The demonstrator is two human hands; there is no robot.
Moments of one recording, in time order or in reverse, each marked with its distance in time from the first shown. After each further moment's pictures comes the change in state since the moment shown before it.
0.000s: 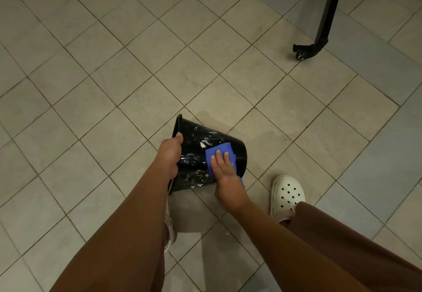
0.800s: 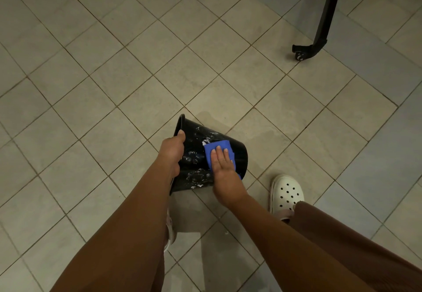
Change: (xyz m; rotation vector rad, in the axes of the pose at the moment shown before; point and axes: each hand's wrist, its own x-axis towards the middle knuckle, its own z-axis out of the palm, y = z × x) left_hand -0.006 0.003 0.004 0.047 0.028 0.012; right_hand 0.009 -0.009 -0.007 -0.078 -0.011 0.033
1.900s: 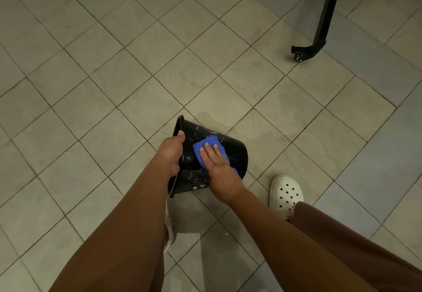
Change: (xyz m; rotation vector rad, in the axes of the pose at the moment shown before) left_hand -0.006 0.004 -0.002 -0.043 -0.084 0.007; right_hand 0.009 -0.006 -0.007 -0.017 -0.046 -0.147
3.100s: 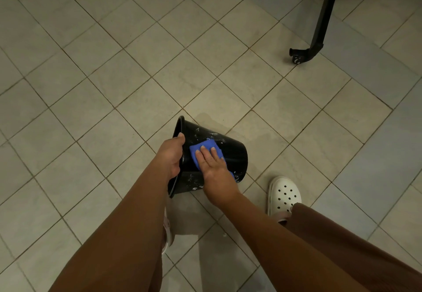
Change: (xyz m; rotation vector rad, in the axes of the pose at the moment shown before) left_hand -0.006 0.001 0.001 -0.015 -0.030 -0.003; right_hand -0.003 -0.020 -0.006 -0.051 0.015 0.040
